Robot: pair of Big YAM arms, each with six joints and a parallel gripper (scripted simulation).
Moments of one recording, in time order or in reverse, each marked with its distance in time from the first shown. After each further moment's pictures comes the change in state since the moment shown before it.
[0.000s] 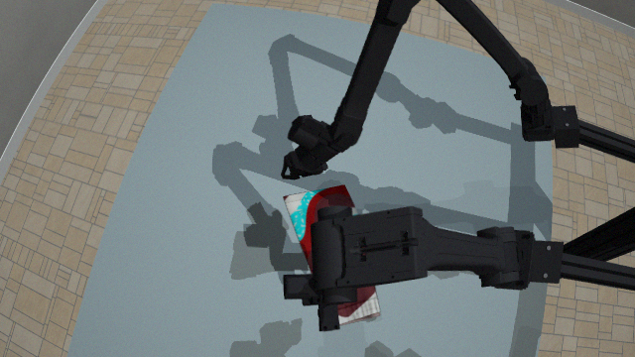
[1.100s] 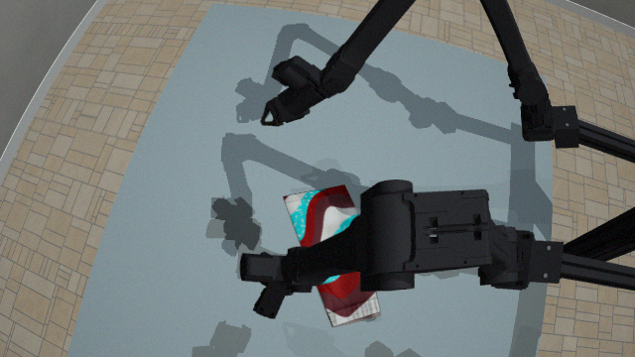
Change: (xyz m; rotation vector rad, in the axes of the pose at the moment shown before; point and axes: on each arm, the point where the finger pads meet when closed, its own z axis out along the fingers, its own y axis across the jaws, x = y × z) left arm 0.044 -0.131 -0.077 0.268 0.020 0.489; right arm -0.133 0.062 -0.079 -0.093 -0.116 -0.192
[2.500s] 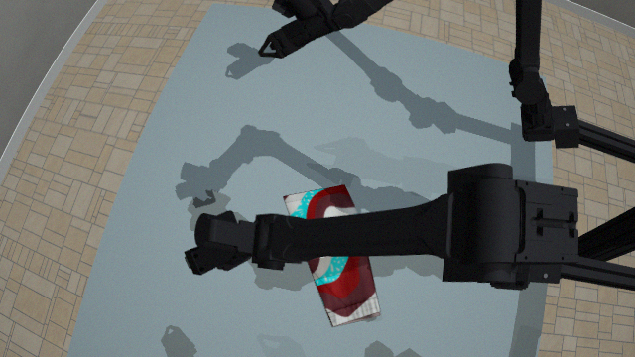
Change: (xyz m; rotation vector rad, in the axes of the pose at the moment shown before) left arm -0.014 -0.169 -0.114 0.314 -0.128 0.621; right arm -0.154 0.027 -0.121 -0.060 -0.170 -0.287
